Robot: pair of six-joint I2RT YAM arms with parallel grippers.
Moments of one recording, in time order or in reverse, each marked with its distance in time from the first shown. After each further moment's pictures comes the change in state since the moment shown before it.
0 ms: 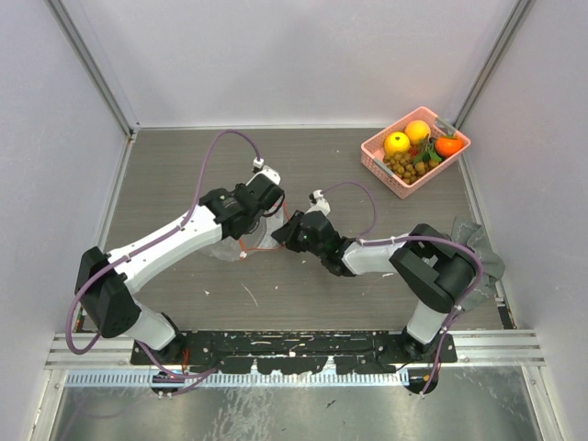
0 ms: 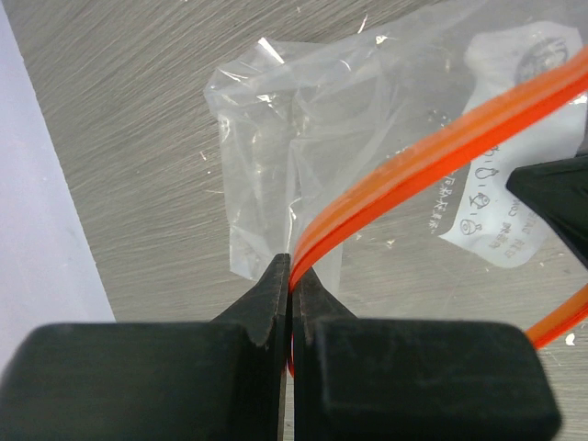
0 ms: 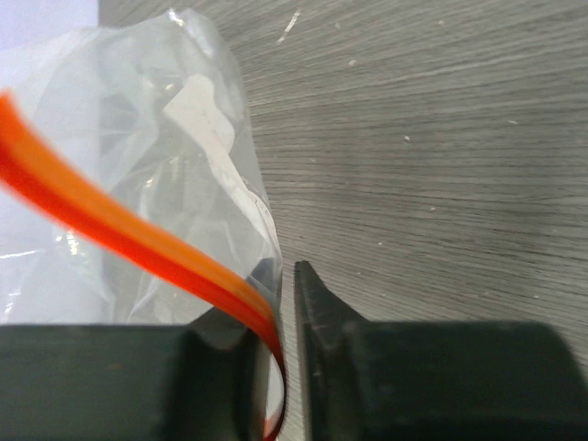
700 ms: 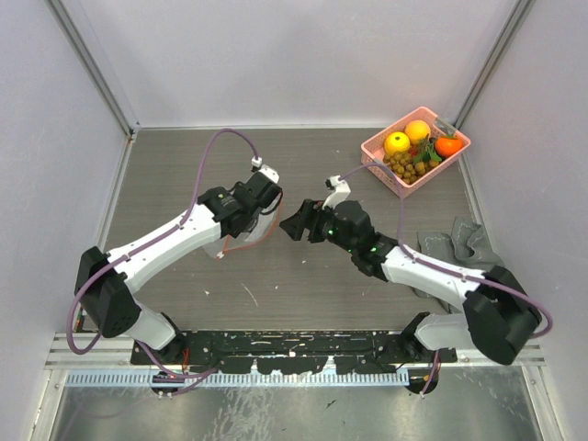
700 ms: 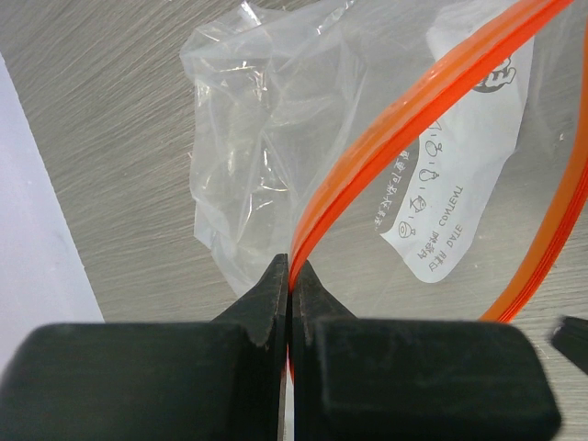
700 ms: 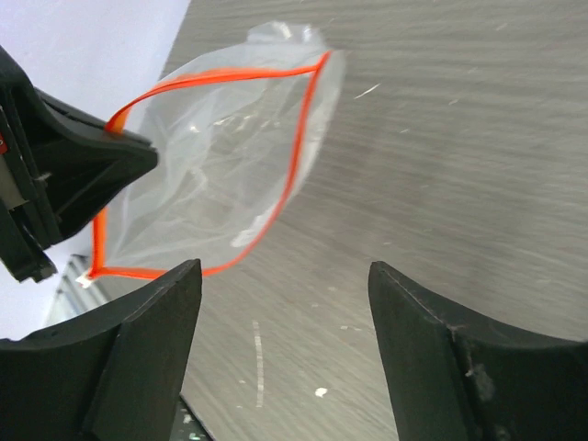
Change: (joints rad) left arm 0.013 -0.001 -0.002 0.006 0.039 -0.001; right arm -0.057 -0.398 -0.054 -0.175 -0.145 -0.331
